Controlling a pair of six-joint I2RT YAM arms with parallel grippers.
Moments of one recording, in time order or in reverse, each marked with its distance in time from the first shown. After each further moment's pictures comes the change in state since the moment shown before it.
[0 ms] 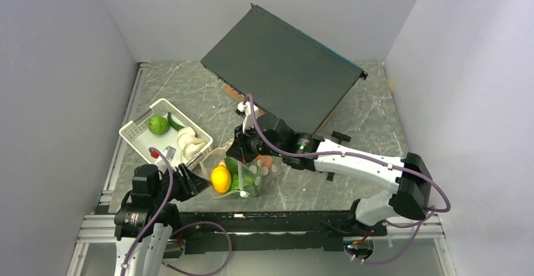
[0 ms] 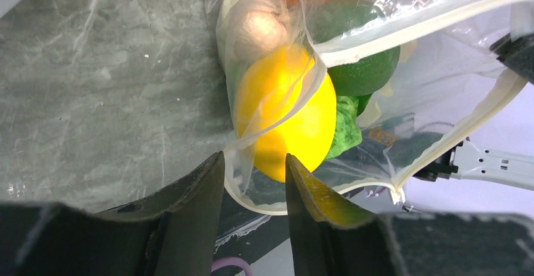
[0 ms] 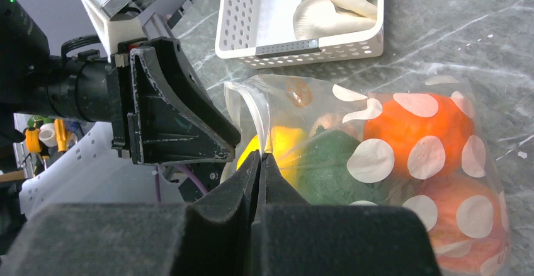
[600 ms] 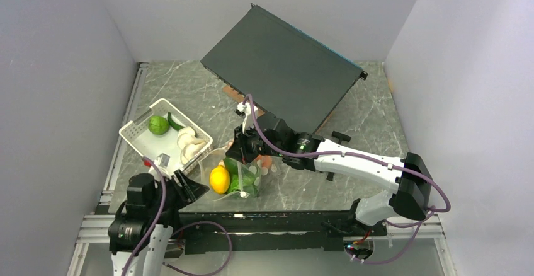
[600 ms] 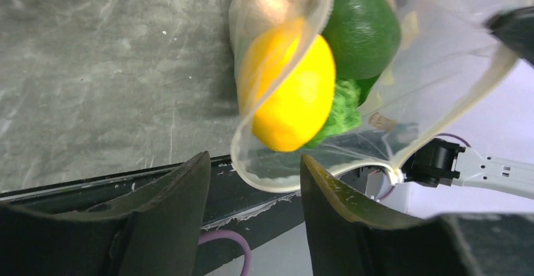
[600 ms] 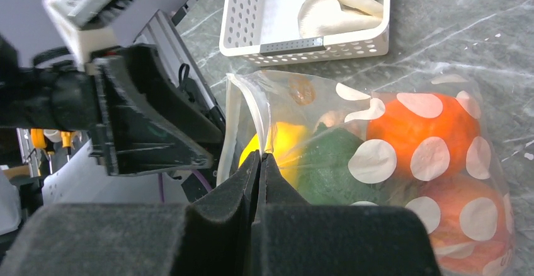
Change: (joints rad) left arm 0.000 -0.111 0.047 -0.164 -0.047 -0.029; right arm -0.001 0.000 0.000 0.001 -0.019 0.000
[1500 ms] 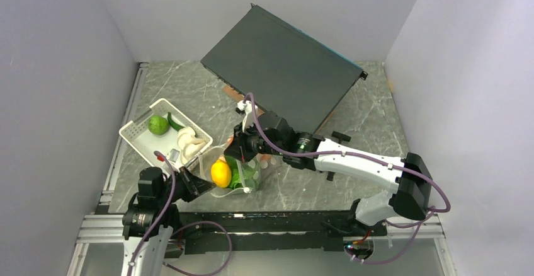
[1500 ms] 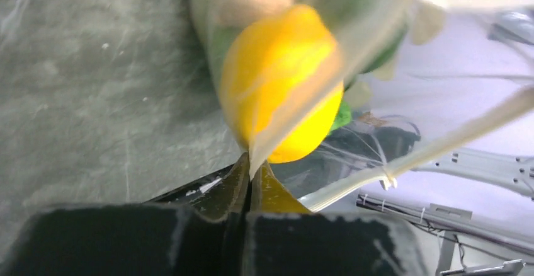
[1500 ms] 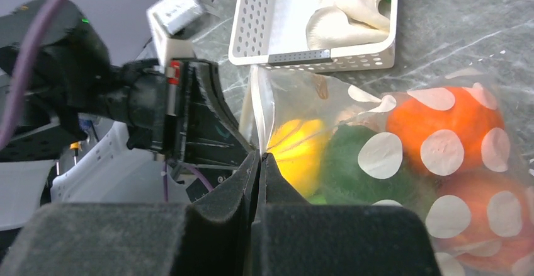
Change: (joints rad) left arm 0.000 -0.005 -0.216 0.248 0.152 -0.133; right arm -0.002 -0.001 -0.002 0.039 -0.023 0.001
